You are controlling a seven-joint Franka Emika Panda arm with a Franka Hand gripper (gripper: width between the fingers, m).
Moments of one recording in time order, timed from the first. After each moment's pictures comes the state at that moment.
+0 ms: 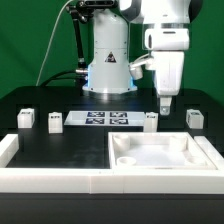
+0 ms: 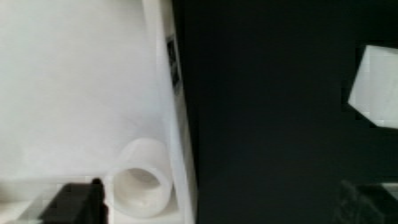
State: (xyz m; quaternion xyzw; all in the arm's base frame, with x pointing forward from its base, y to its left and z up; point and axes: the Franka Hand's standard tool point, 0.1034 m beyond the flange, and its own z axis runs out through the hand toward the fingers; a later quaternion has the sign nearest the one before) arm 0.460 0.091 0.074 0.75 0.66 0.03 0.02
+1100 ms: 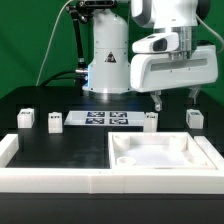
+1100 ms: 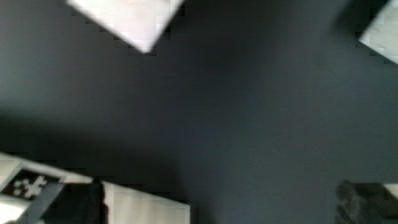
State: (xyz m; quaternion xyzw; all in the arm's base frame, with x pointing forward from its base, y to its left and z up) arm 0.417 0.140 0.063 0.99 0.14 0.05 -0.03
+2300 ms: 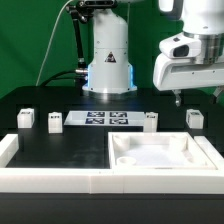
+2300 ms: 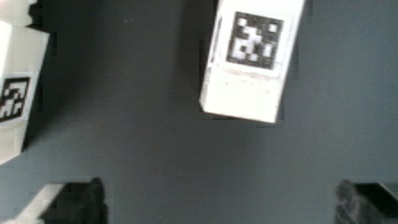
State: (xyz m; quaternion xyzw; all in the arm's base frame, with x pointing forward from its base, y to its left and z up) arm 0.384 0.184 0.060 0.99 0.06 -0.13 -0.02
